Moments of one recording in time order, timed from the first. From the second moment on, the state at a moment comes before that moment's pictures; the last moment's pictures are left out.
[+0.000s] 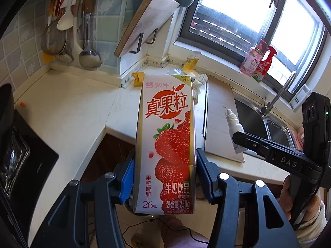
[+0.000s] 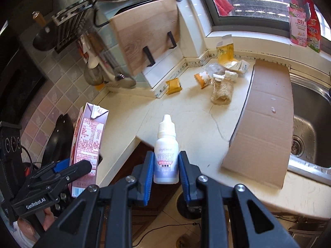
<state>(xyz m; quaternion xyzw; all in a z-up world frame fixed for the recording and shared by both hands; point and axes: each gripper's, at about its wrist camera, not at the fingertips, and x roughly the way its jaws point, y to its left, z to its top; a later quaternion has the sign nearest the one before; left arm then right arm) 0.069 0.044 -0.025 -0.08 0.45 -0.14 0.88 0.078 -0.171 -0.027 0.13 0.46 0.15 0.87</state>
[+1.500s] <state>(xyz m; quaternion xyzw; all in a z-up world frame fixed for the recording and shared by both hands) 0.093 0.064 -0.371 -0.06 0.72 -0.07 0.69 0.090 -0.113 -0.307 0.11 0.68 0.13 0.71</state>
